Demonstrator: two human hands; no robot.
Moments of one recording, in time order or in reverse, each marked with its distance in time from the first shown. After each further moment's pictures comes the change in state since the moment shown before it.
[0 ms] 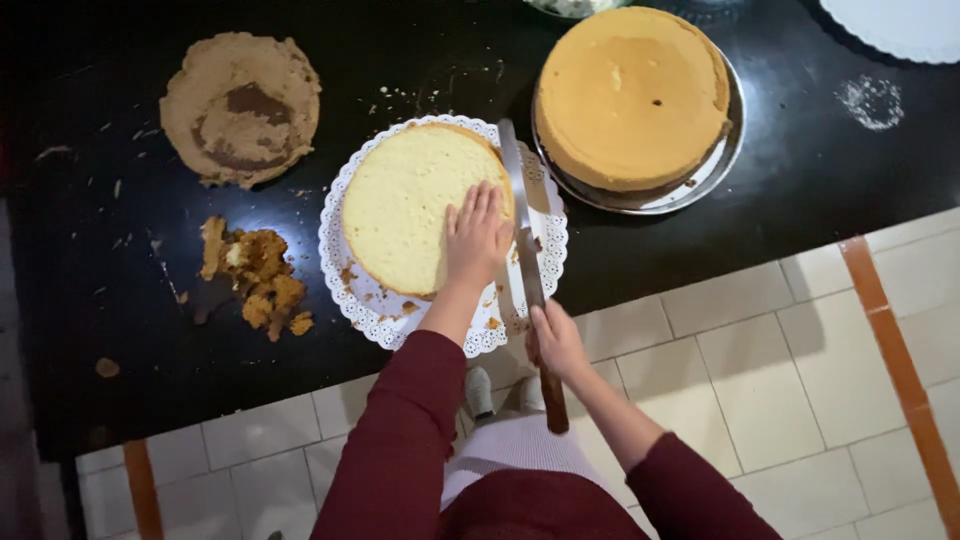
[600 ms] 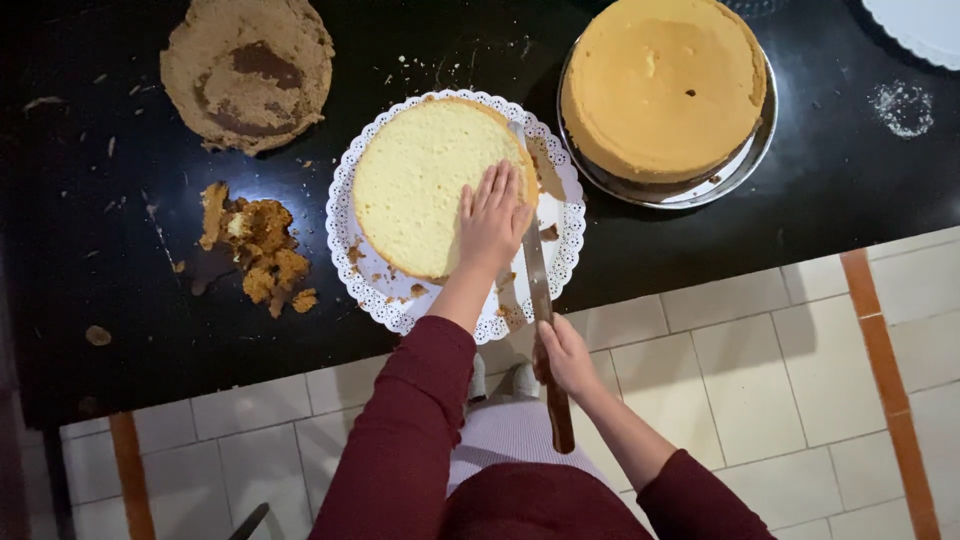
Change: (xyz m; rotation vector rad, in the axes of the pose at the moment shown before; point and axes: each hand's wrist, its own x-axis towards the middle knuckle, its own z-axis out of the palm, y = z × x) left_hand 0.000 -0.002 0.000 -0.064 0.018 -0.001; right_hand -0.030 0.015 0.004 0.148 -0.097 0.087
